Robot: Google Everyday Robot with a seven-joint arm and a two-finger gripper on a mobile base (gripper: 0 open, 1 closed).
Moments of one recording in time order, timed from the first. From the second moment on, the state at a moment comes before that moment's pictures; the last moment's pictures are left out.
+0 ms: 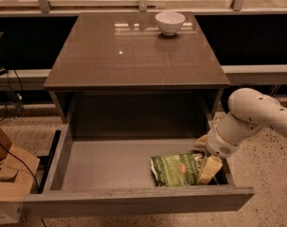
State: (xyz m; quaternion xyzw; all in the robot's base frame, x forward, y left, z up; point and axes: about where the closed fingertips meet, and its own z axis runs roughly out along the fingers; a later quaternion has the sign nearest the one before) arm 0.473 -0.212 0.610 -0.60 0.78 0.18 0.08
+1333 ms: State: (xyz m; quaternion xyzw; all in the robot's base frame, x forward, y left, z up) arm 0.489 -0.181 0.684 -0.61 0.74 0.24 0.17
